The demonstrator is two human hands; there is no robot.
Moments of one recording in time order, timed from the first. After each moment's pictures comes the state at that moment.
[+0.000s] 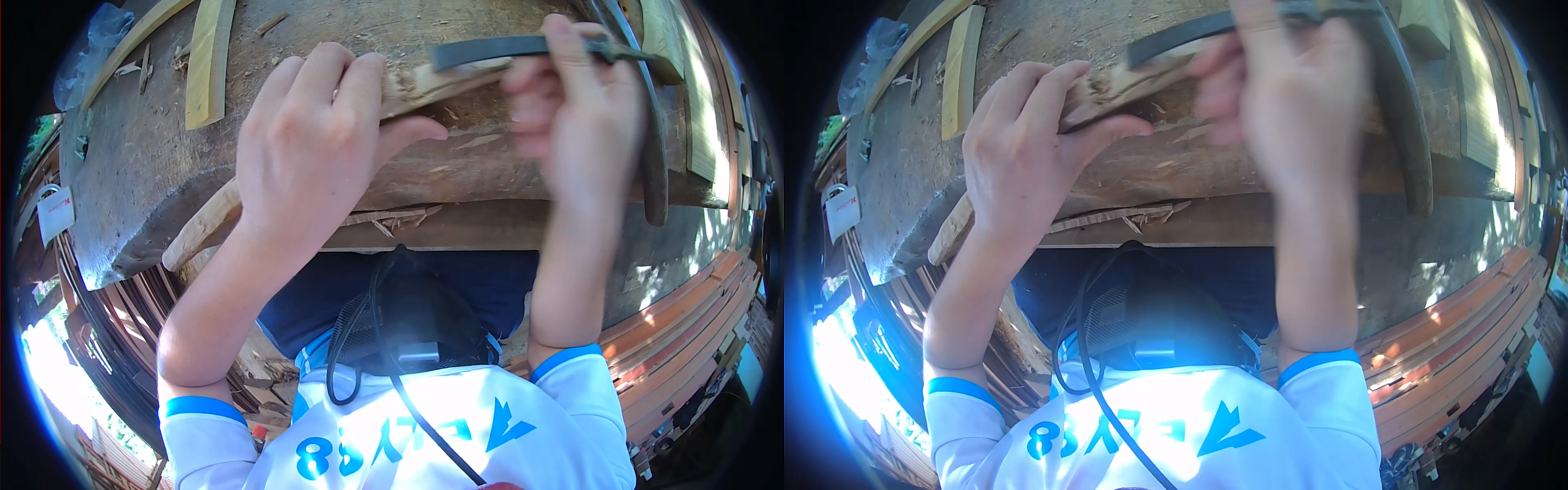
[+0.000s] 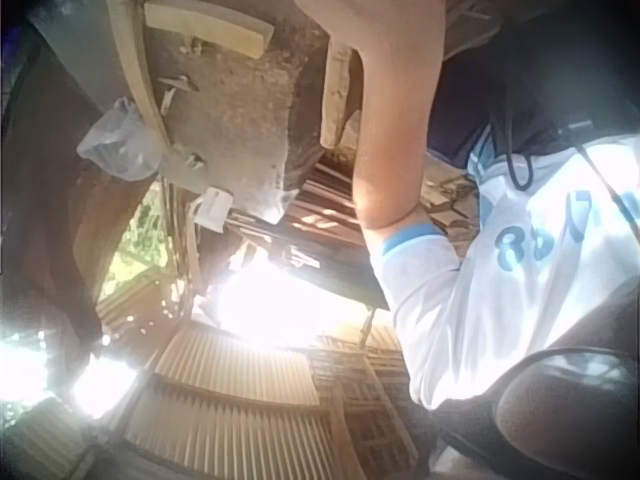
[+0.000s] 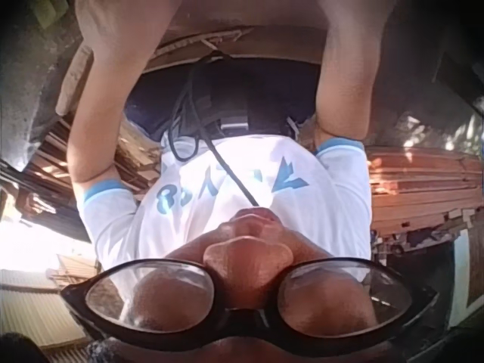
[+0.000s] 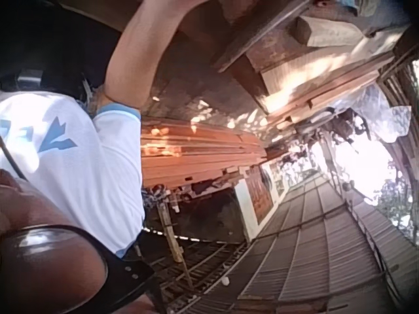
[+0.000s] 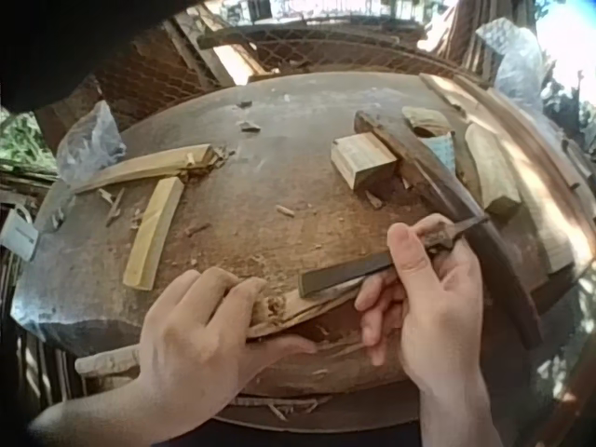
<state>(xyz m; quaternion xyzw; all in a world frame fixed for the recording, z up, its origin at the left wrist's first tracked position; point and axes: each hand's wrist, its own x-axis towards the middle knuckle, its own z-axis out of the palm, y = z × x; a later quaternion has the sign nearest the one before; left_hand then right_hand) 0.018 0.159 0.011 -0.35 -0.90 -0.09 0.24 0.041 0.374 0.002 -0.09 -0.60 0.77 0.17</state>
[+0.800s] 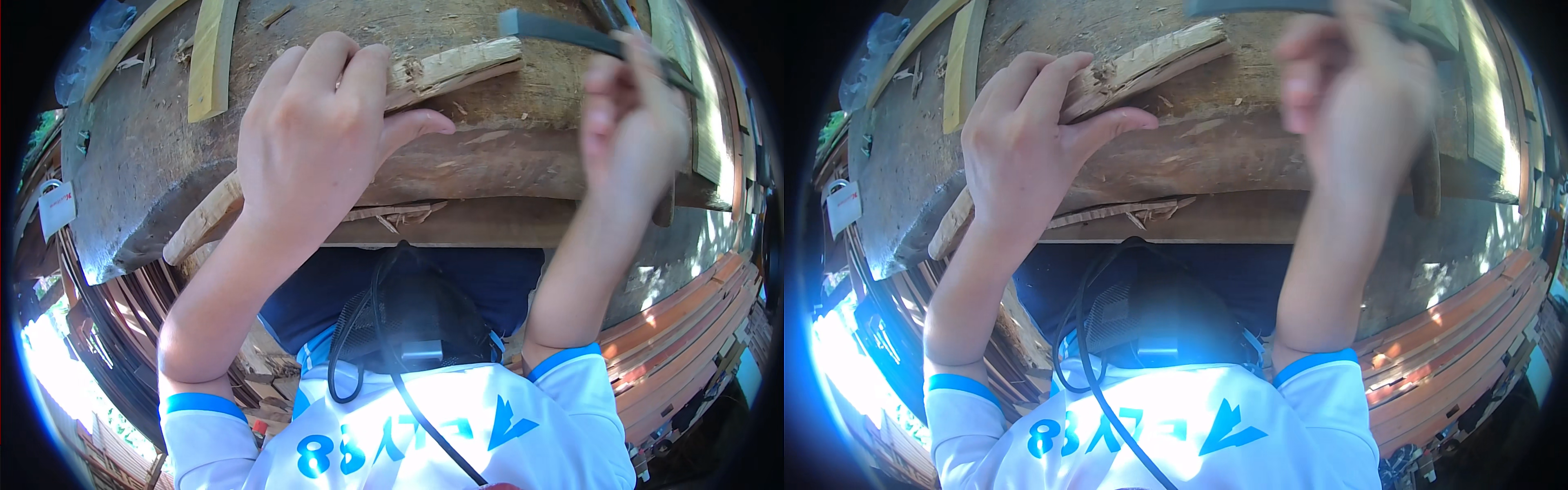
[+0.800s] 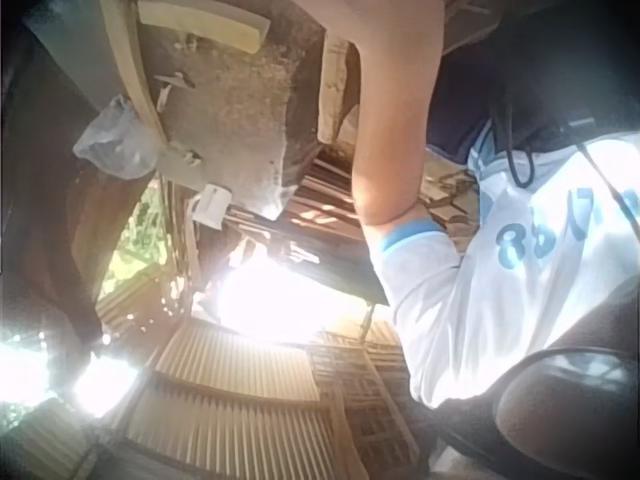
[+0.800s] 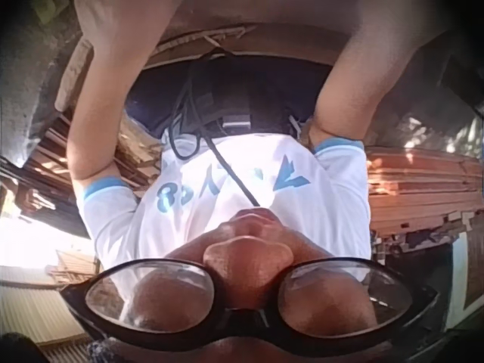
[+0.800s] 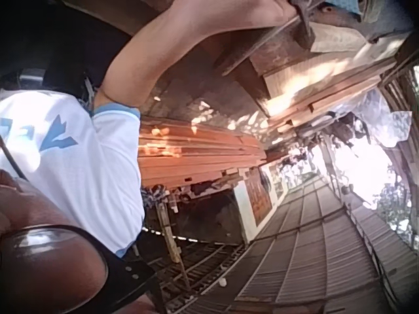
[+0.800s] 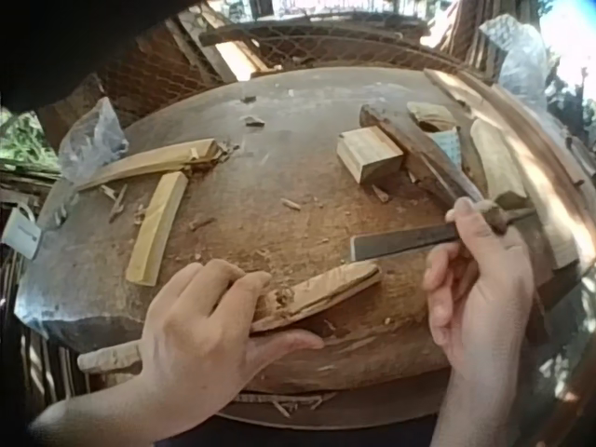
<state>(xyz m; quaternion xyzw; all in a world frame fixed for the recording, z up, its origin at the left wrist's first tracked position) 0.019 0.156 0.014 -0.35 -0.90 -0.10 0.23 0.046 0.400 0.013 -0.16 -0.66 0.73 0.13</state>
